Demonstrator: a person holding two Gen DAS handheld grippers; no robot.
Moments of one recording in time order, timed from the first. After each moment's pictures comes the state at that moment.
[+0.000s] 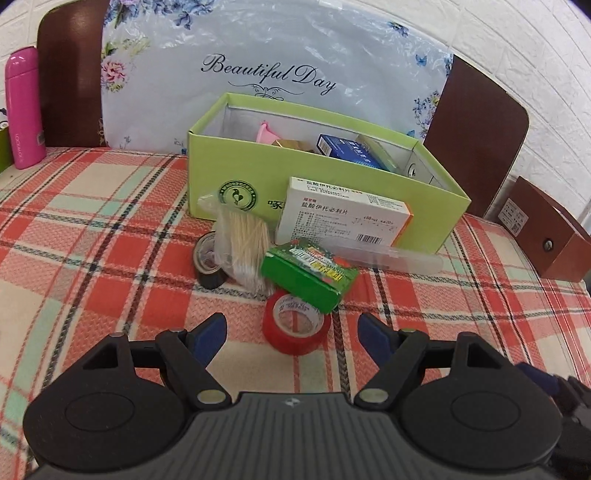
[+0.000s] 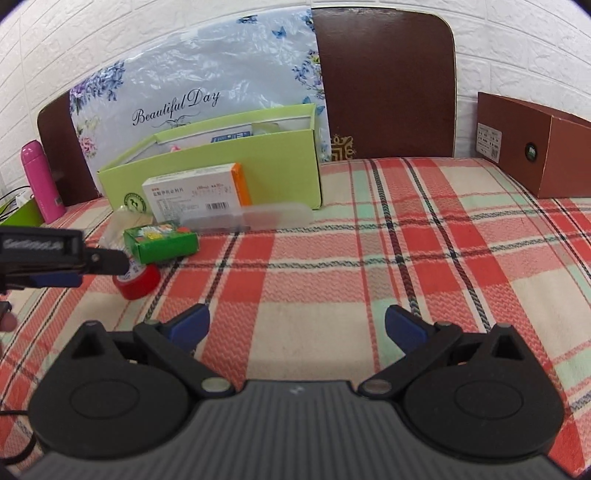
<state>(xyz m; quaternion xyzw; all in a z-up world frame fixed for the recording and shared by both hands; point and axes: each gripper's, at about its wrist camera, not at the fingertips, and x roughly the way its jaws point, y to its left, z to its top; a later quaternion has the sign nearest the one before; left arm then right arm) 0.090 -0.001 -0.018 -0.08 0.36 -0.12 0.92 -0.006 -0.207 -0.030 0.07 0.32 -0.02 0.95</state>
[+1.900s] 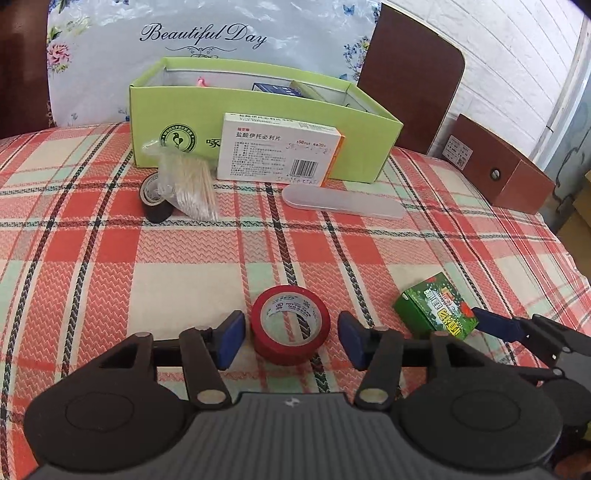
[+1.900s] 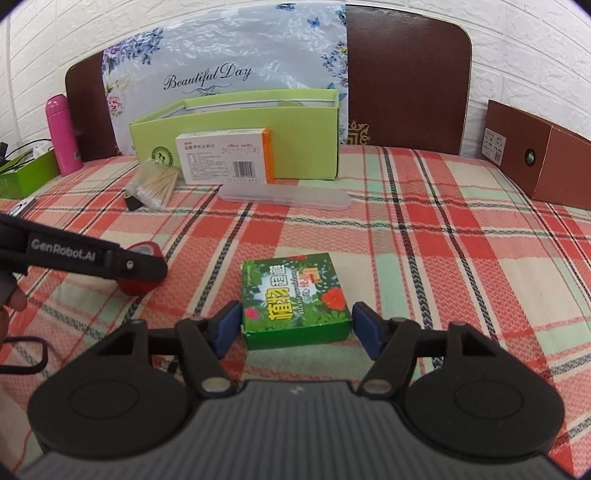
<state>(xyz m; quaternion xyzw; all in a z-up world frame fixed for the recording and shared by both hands) 0.047 -0.007 -0.036 -0.04 0.39 -0.21 0.90 -0.044 -0.191 -0.036 0.02 0.33 0.00 0.94</state>
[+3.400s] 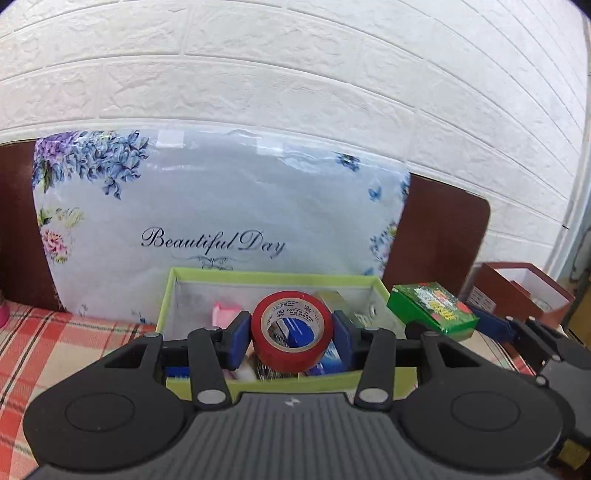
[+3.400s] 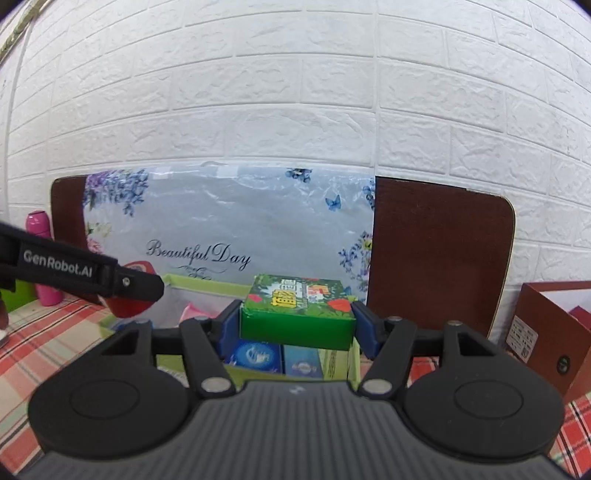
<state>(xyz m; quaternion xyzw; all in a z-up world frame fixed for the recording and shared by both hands) 0.162 -0.011 0.090 -0.04 0.23 -0.18 0.95 0.101 -0.183 0.065 -0.02 0.14 0.00 0.99</state>
